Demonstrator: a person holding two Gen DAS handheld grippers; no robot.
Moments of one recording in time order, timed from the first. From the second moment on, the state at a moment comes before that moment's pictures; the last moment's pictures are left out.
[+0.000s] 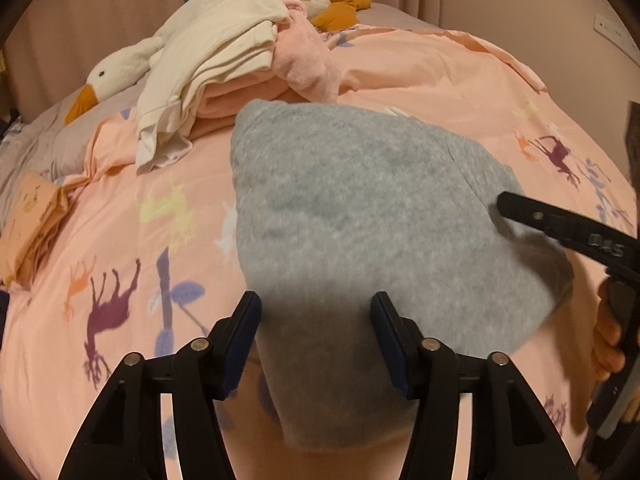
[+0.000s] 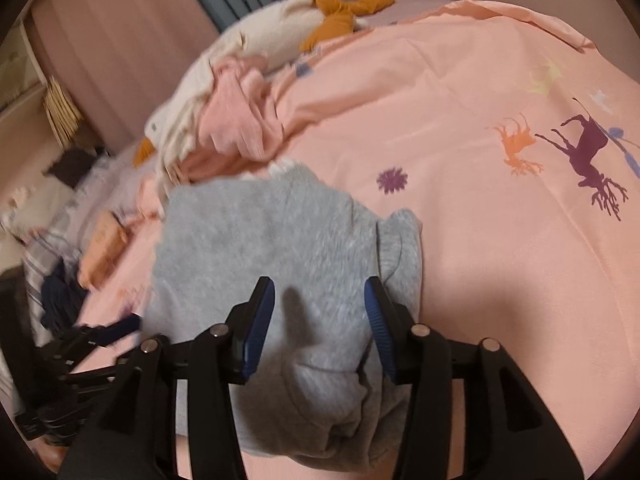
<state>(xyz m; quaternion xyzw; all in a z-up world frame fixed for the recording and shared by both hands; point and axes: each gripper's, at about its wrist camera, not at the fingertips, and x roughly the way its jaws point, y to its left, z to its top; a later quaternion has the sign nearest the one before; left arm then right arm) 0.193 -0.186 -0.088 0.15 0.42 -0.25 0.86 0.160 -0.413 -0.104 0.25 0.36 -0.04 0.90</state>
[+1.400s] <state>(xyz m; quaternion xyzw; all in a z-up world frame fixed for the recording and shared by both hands) 0.251 -0.166 -0.119 -0.13 0.54 -0.34 0.76 0.167 -0.435 -0.133 0.36 0.37 0.04 0.85</state>
